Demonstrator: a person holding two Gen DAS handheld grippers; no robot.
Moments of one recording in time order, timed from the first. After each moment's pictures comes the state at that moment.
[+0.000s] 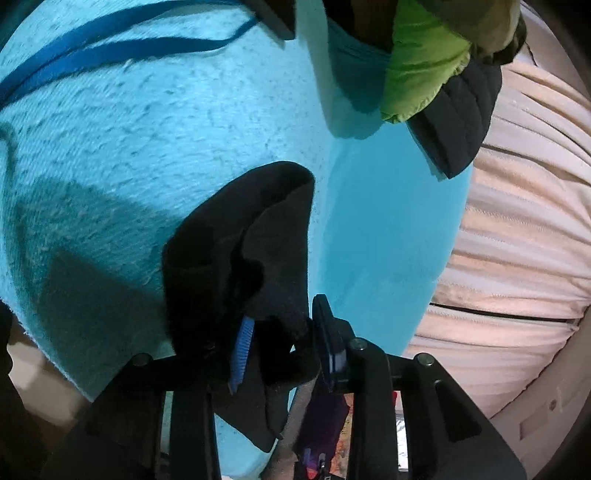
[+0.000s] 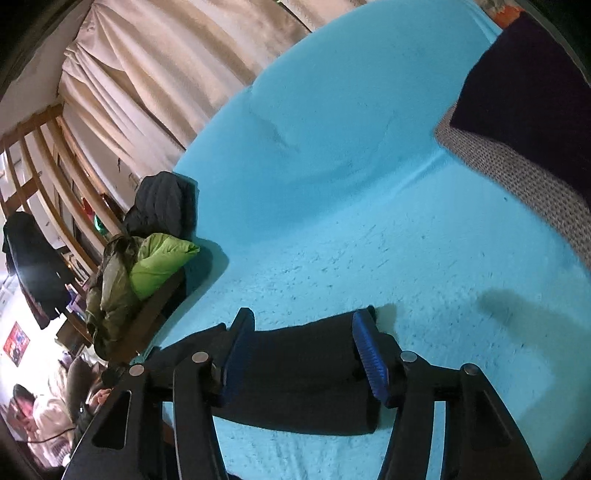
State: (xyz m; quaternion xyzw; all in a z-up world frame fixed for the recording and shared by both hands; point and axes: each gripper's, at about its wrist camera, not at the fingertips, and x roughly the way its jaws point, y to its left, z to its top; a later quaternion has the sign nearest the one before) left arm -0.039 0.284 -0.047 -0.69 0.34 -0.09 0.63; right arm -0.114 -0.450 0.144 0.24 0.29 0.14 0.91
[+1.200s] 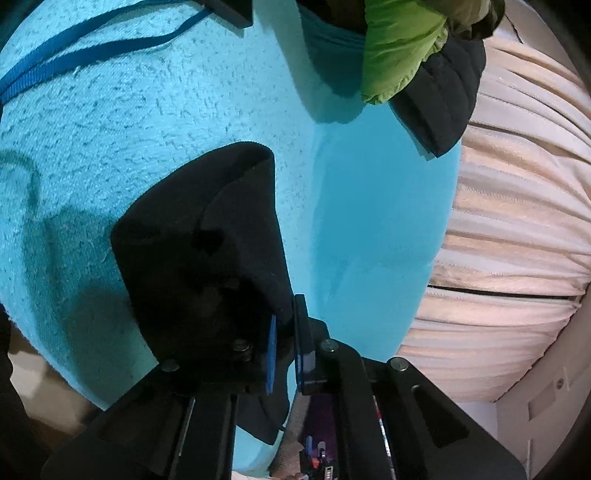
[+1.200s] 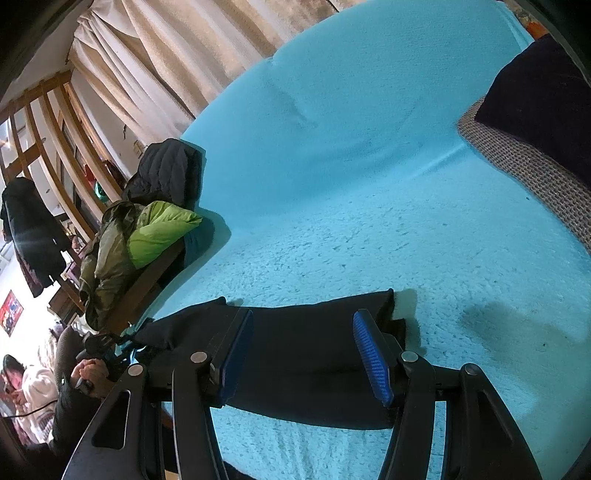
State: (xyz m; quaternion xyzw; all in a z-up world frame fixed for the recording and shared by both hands) left arm -0.026 0.271 -0.016 -0.66 0.35 -0.12 0.65; right arm -0.107 -0.418 0.145 0.19 0.33 0.16 0.91
